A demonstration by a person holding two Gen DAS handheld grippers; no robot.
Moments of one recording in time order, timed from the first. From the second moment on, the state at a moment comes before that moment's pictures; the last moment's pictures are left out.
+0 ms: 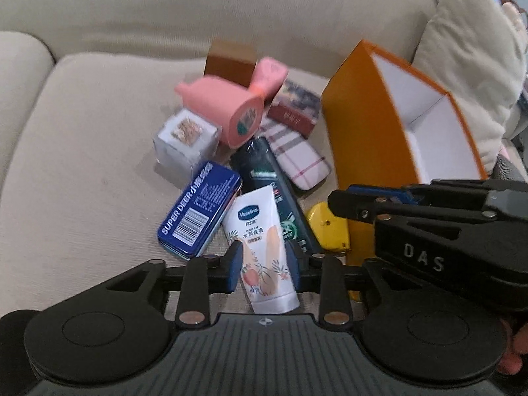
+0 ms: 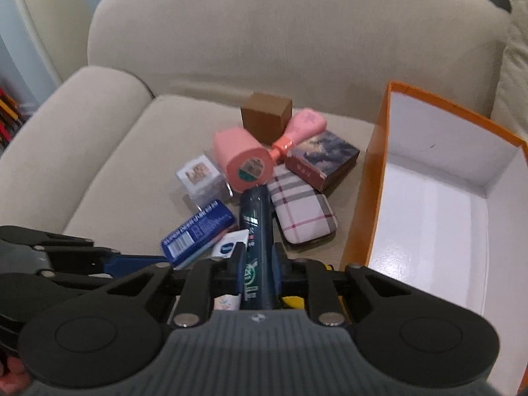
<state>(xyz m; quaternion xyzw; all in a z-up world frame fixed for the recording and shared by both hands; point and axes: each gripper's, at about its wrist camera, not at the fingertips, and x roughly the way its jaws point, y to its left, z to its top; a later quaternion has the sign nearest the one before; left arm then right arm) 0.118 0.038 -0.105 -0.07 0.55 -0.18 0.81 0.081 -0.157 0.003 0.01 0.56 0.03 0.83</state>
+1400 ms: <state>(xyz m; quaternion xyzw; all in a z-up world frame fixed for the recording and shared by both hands) 0.147 0.069 -0.121 -0.08 0.60 -0.13 0.79 0.142 -0.155 -0.085 0.06 0.64 0.04 0.77</state>
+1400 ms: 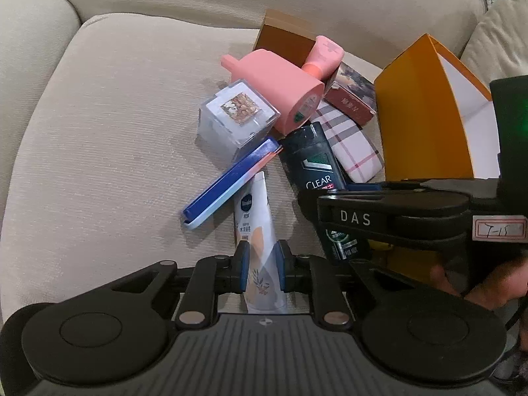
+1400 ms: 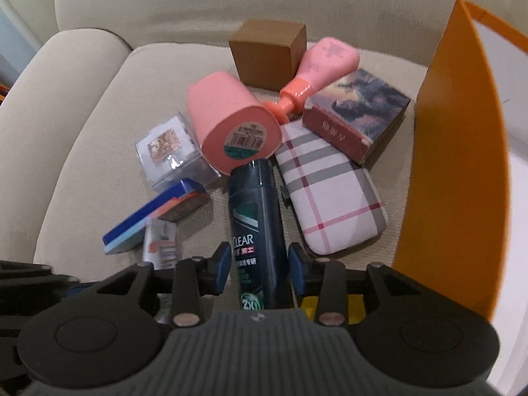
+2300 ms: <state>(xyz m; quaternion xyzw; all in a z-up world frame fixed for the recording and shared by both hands) 0.139 0.094 -0.129 -0.13 0.54 -0.11 0.83 0.093 -0.154 -0.043 0.09 0.60 0.05 0.79</state>
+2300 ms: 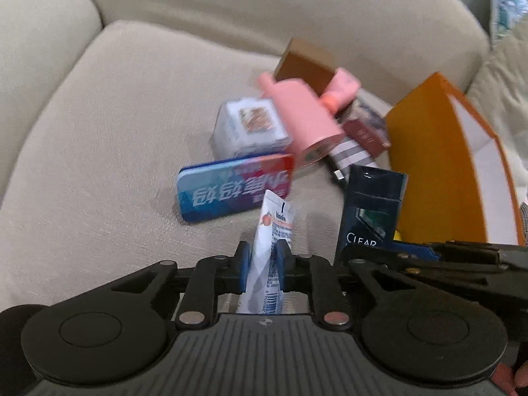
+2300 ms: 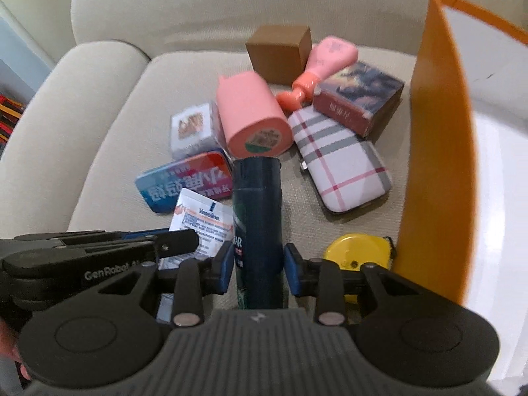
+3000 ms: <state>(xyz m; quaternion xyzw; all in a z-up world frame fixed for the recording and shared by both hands) 0.144 -0.034 0.034 -0.07 0.38 -0.32 0.87 0.035 -0.268 0.107 0.12 0.44 -0.03 0.89</state>
